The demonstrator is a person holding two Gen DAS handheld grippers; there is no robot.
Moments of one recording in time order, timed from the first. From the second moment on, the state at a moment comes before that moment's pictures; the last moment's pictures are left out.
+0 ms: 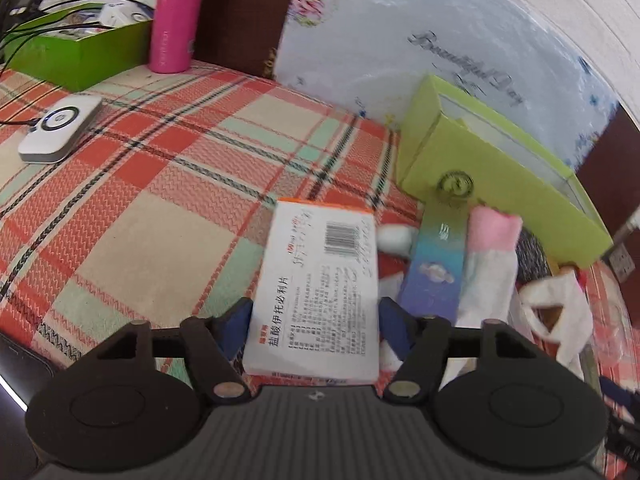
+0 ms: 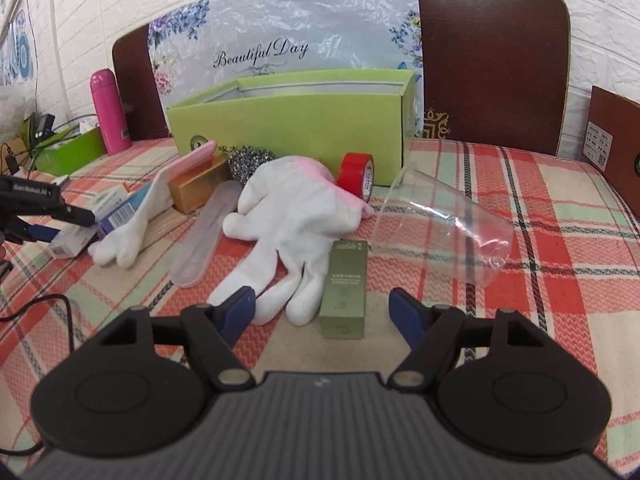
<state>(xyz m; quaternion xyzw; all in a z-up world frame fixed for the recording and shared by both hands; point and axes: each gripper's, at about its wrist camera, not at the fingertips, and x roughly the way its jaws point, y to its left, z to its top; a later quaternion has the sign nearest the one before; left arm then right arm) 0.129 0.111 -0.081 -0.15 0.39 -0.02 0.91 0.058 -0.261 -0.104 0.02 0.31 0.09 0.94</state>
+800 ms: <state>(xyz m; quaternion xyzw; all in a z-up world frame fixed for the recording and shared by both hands) 0.080 0.063 -0.083 0.01 0.42 -0.08 0.90 0.012 -0.249 -0.095 0.01 0.36 0.10 0.93</state>
